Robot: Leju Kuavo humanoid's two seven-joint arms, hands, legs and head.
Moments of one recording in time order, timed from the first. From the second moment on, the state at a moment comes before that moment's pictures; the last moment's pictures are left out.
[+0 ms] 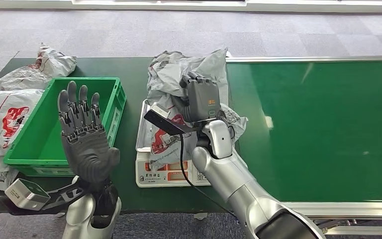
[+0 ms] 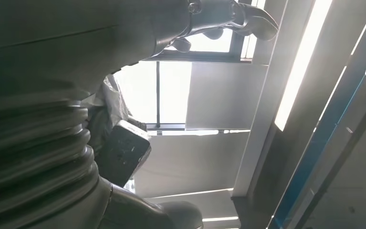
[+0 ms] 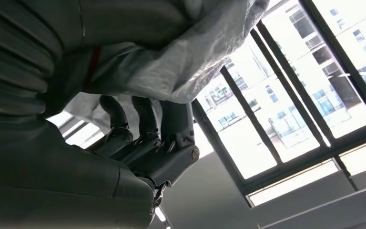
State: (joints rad) left arm -0.11 -0.26 -0.22 -1.64 0.14 -0.10 -0.70; right arm -0.72 0.37 0.41 -0.69 1.00 -0.69 -0.15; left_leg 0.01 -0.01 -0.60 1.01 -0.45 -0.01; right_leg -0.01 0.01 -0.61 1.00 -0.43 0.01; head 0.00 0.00
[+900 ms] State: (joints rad) left arm -0.10 -0.25 -0.22 -1.62 0.13 -0.09 -0.70; right arm -0.67 0.37 0.33 -0.82 1.08 -0.70 -0.15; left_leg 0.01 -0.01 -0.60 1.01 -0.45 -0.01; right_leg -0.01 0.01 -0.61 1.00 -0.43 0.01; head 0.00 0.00
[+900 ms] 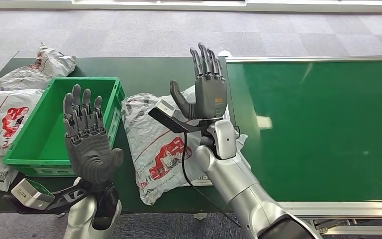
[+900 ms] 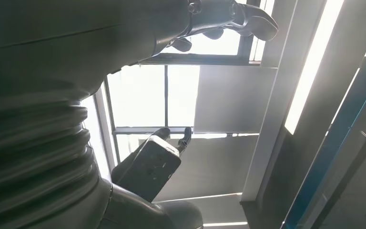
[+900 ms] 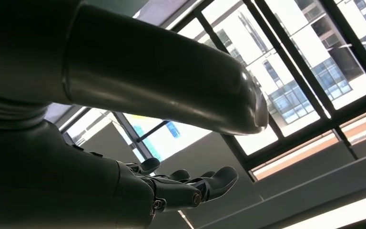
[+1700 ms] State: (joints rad) left arm -0.35 -0.21 -0.23 -1.15 -0.71 0.34 -0.36; right arm -0.31 0.36 0.08 -2.07 0.57 -0.70 -0.70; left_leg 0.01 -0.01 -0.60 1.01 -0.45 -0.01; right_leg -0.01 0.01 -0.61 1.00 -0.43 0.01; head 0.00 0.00
